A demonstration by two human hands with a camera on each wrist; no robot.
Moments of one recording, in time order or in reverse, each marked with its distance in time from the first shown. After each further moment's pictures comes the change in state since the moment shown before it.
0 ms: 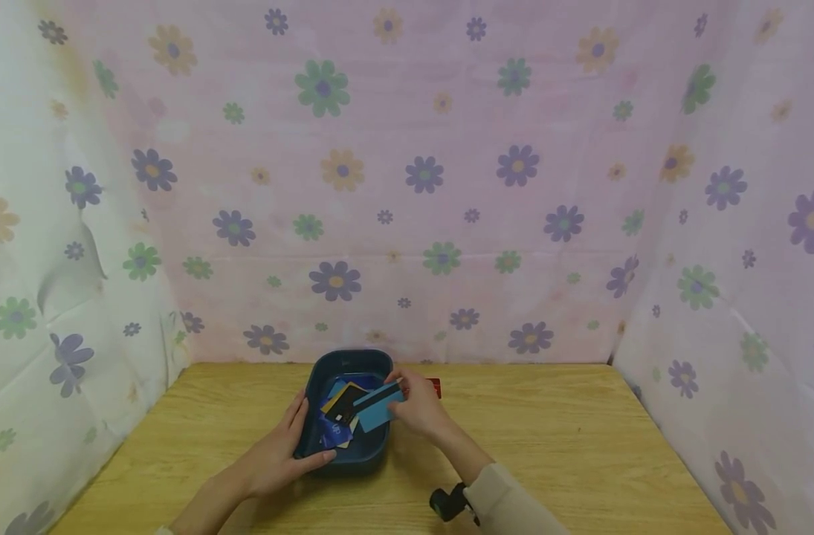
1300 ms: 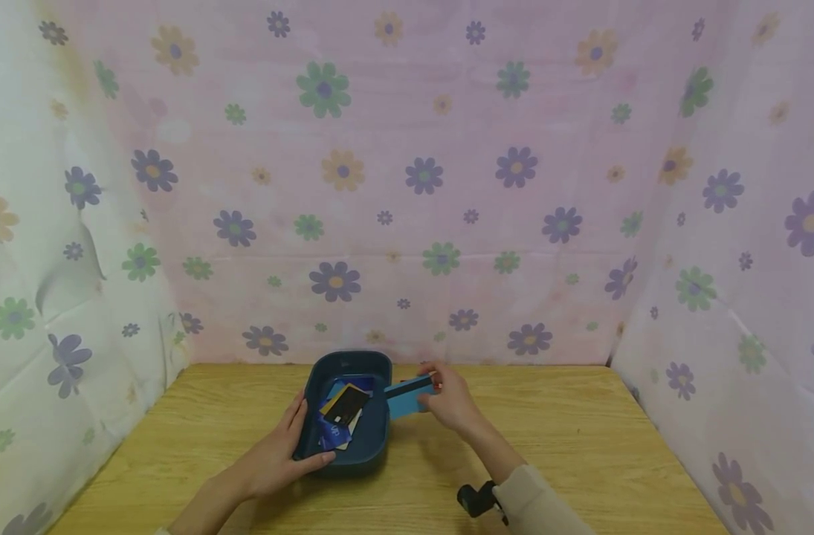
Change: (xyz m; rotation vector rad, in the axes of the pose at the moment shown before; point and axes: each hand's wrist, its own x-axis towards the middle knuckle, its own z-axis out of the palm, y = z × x) left_hand 0.000 0.000 0.001 -0.001 -0.007 -0.005; right_hand -0.013 0.014 -0.043 0.111 0.084 0.101
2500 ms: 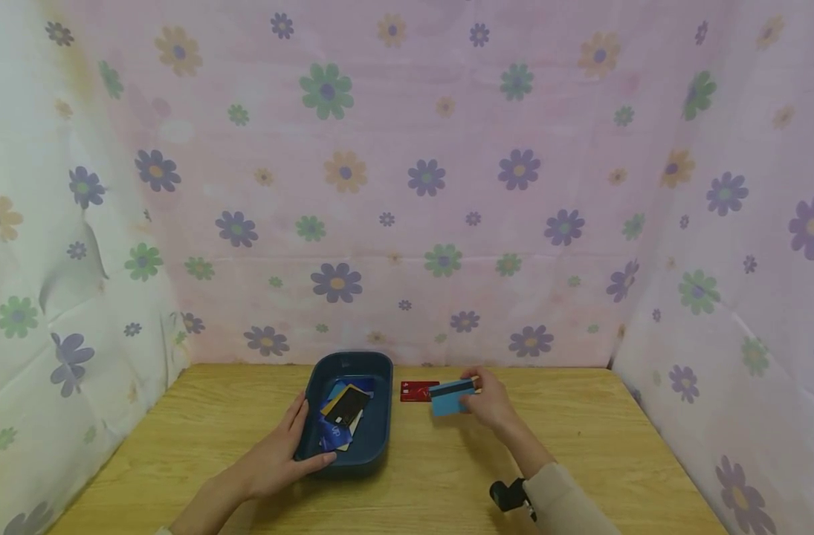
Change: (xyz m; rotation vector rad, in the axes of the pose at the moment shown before) left_hand 0.001 -0.003 0.001 0.012 -0.008 0.000; right_hand 0.004 0.046 -0.047 -0.020 0.094 0.121
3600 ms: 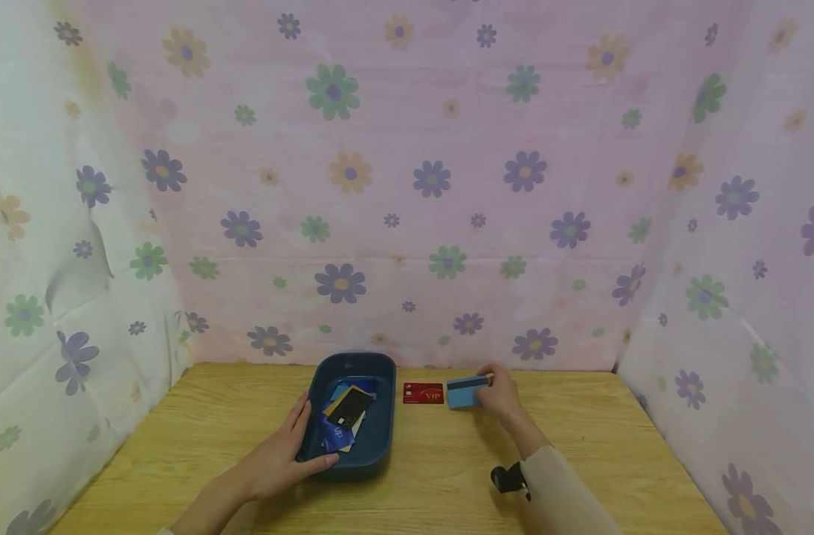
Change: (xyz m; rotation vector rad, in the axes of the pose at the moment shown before) left_hand -0.001 -0.001 0.001 0.003 0.021 0.017; right_hand 0.029 0.022 -0.011 -0.090 0.071 0.076
